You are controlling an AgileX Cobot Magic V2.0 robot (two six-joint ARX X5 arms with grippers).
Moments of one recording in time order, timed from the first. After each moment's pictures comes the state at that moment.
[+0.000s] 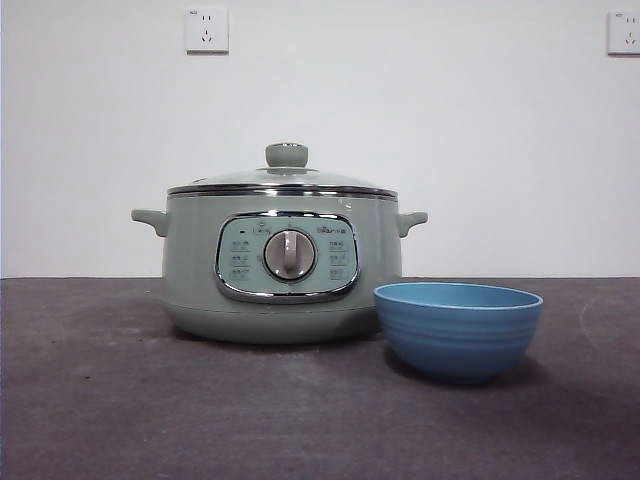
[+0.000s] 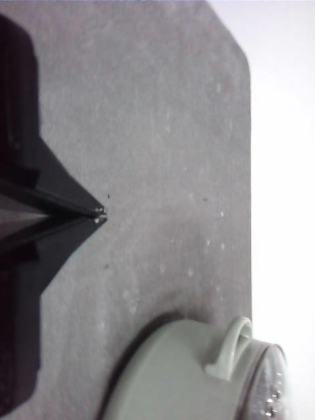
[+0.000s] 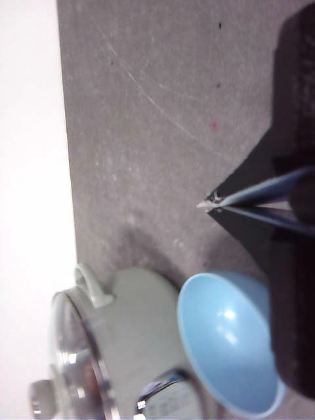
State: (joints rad) left arm 0.08 0.01 0.02 -0.19 0.07 -0.03; right arm -0.01 0.00 0.02 -0.13 -0.26 0.10
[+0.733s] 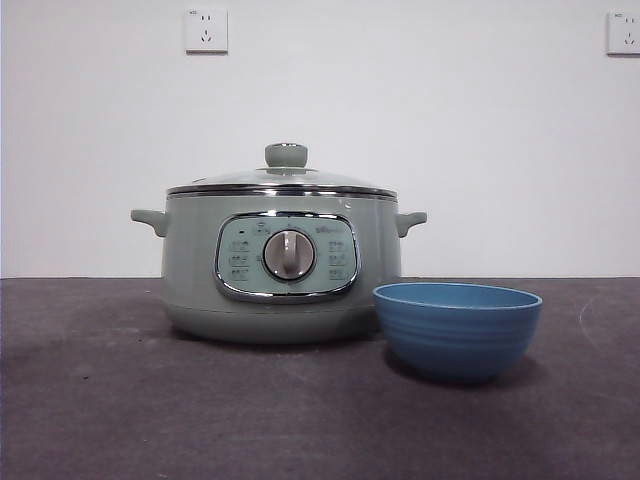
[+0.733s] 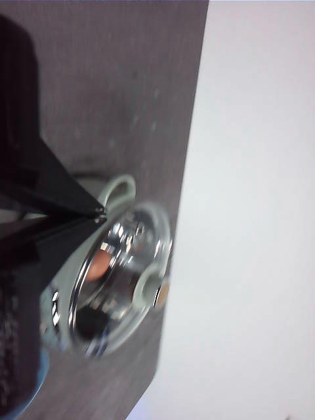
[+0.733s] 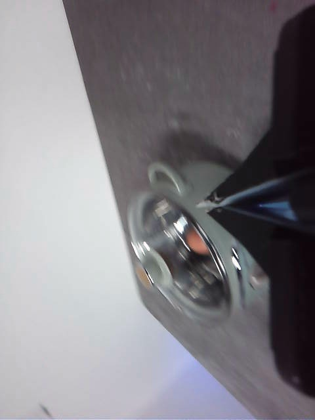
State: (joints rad) left arm 0.08 0.28 0.49 -0.30 0.39 -0.26; right arm -0.01 0.41 0.57 -0.32 -0.50 0.31
